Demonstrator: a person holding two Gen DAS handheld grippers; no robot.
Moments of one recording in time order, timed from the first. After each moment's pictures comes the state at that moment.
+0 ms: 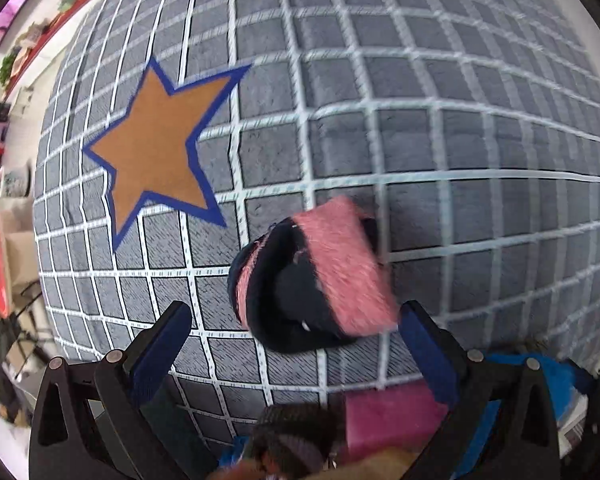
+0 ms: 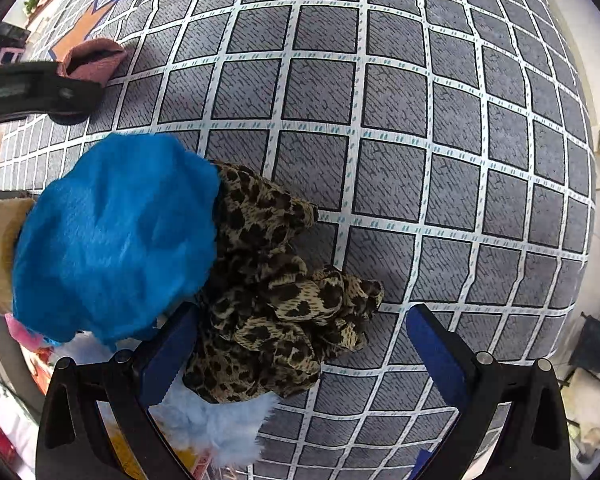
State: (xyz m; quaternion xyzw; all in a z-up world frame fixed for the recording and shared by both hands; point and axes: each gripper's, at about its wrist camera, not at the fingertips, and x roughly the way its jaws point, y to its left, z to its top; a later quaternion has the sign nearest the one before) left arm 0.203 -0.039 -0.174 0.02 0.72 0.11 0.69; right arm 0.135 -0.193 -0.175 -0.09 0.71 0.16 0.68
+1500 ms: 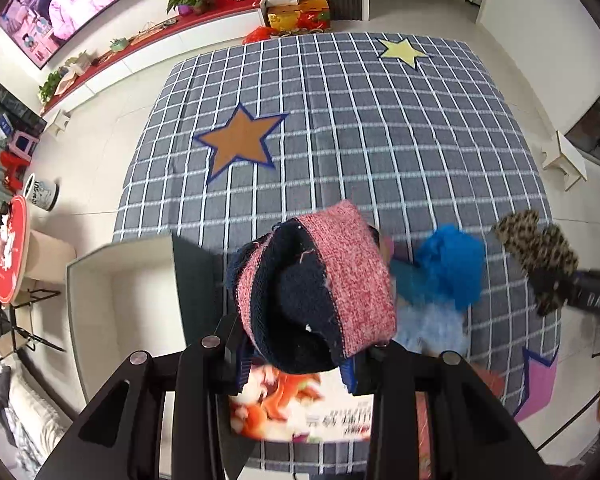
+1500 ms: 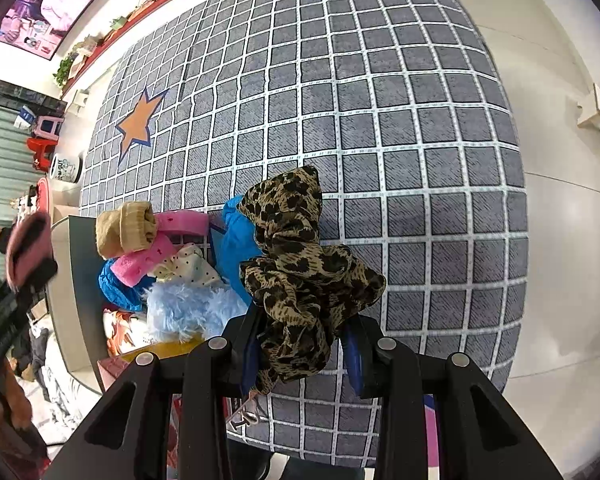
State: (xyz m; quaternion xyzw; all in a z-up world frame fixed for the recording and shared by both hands) left arm 0.006 -0.077 -0.022 0.01 0.60 0.09 0.79; right arm 0.094 -0.314 -0.071 0.05 0.66 0.19 0.73
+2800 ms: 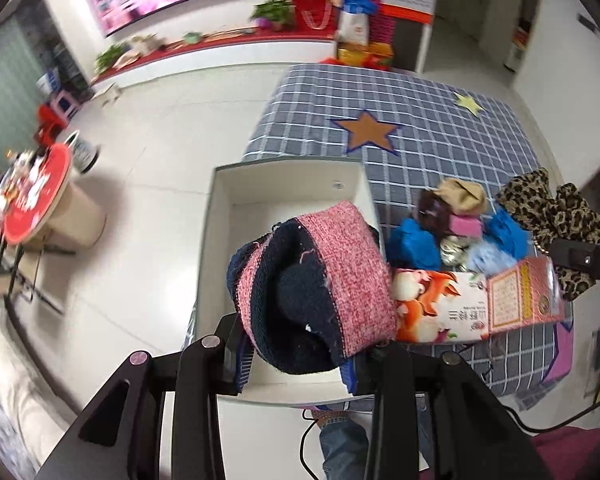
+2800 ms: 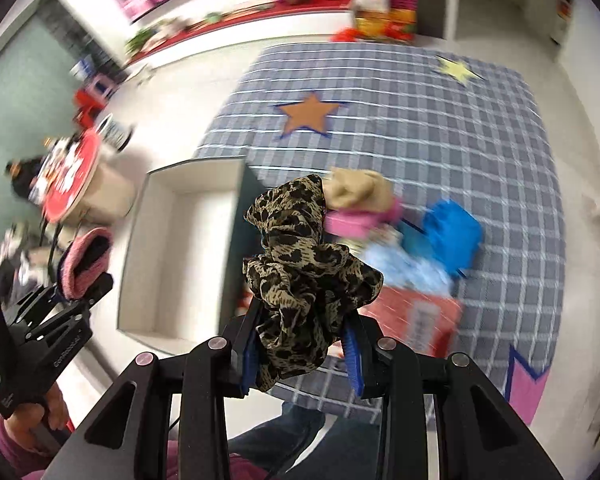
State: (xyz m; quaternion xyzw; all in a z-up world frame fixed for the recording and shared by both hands) left arm -0.189 0.071 0.043 -0.06 0.53 0.18 0.83; right arm -0.077 -0.125 0.050 -0.04 0.55 0.28 0.79
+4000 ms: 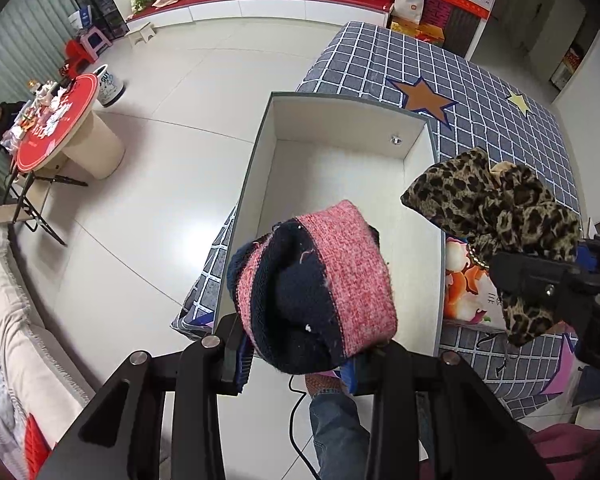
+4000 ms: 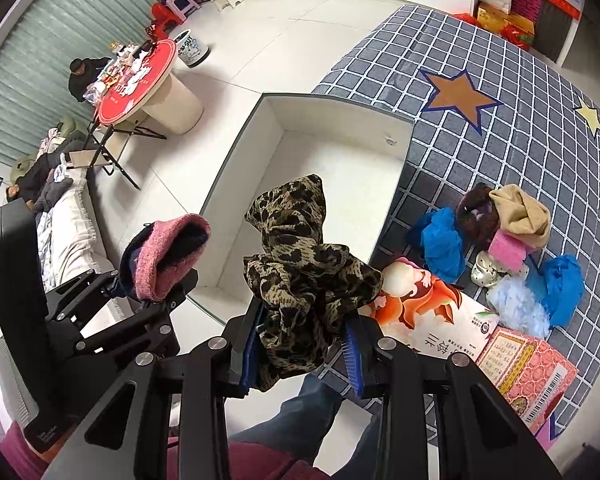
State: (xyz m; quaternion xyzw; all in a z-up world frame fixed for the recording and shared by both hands) left arm -0.210 0.105 0.013 -0.12 0.58 0.23 0.77; right arm -0.111 0.003 0.019 -0.14 0.57 0.40 0.70
